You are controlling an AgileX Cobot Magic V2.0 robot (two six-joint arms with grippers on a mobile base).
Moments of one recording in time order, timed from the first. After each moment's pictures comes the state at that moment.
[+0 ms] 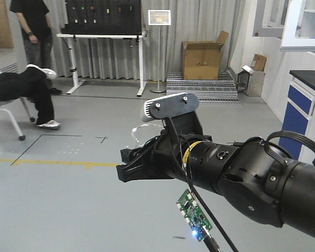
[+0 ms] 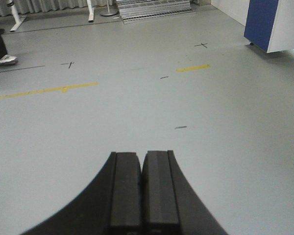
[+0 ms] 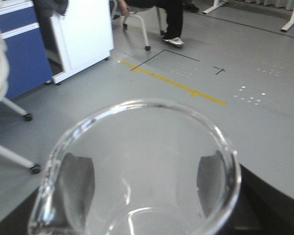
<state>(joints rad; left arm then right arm) -0.20 -0.02 0.04 -0.13 0.37 0.13 0.68 1.59 -1.32 -0.42 0.17 0.48</state>
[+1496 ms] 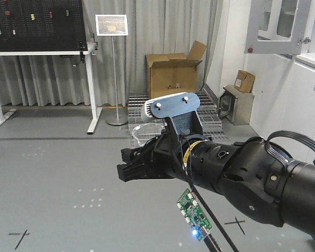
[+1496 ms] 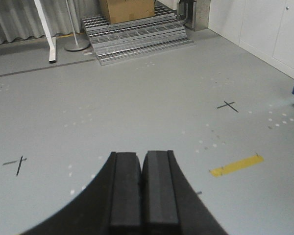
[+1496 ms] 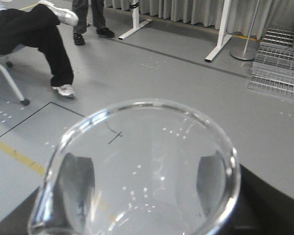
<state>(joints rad) -0.20 -0.02 0.04 -0.13 0.37 0.13 0.68 1.59 -1.32 -0.42 0.17 0.48</state>
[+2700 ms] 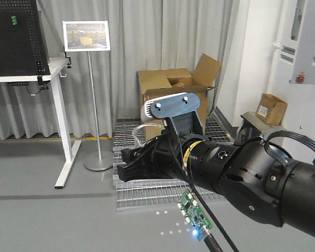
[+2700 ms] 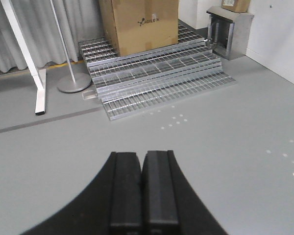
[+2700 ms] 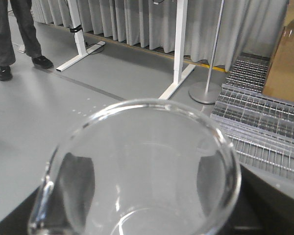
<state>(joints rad) -0.20 -0.02 0.04 -0.13 0.37 0.13 0.68 1.59 -1.32 -0.42 0.17 0.48</state>
